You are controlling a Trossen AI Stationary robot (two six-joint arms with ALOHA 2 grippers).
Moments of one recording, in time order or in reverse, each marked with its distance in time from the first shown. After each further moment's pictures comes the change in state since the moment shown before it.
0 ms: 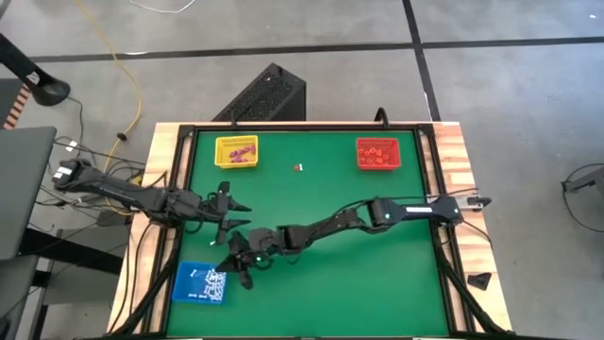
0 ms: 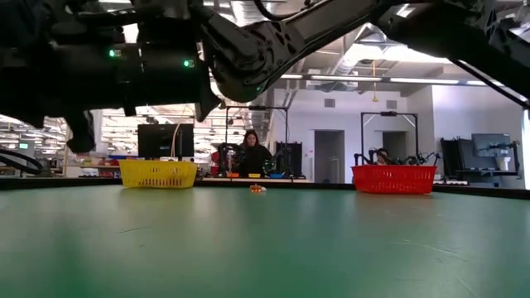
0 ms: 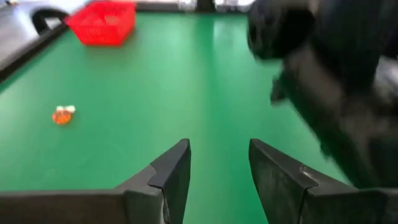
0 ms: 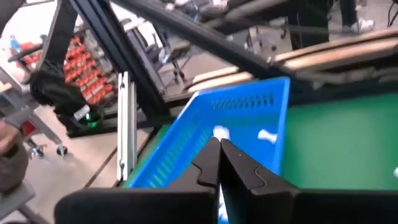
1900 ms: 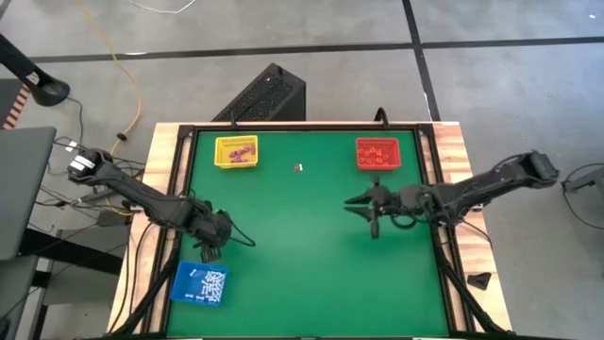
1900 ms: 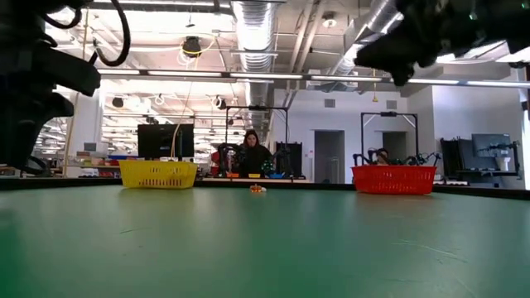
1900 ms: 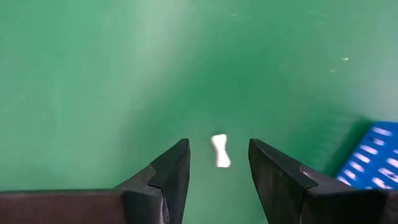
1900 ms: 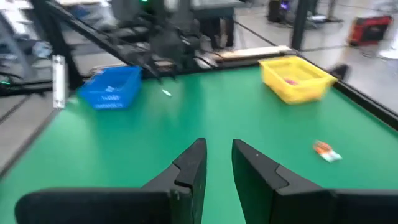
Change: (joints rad) left arm -0.181 0.460 0.403 -0.992 0.216 -0.629; right arm 0.007 -1.722 -1.744 -0.080 0.498 -0.228
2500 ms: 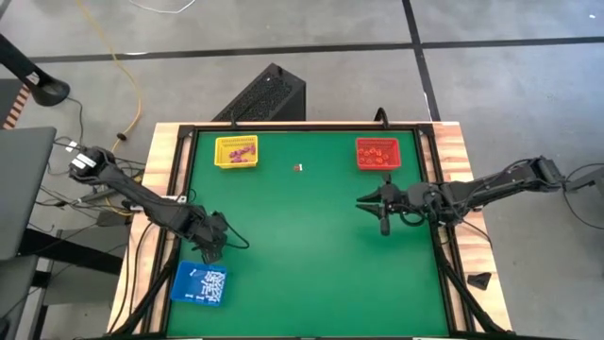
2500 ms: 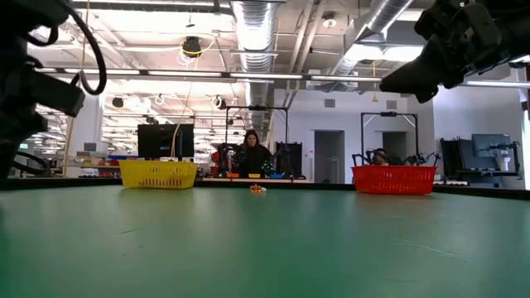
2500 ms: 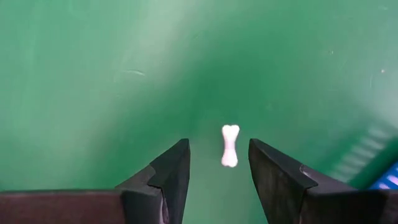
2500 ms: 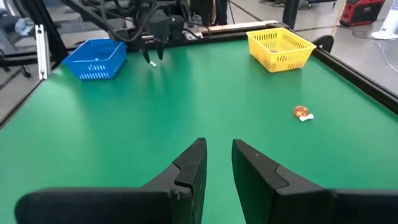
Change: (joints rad) left arm -0.067 0.000 -0.102 0.070 -0.023 -0.255; right arm -0.042 -0.229 -0.104 -0.223 0.000 0.012
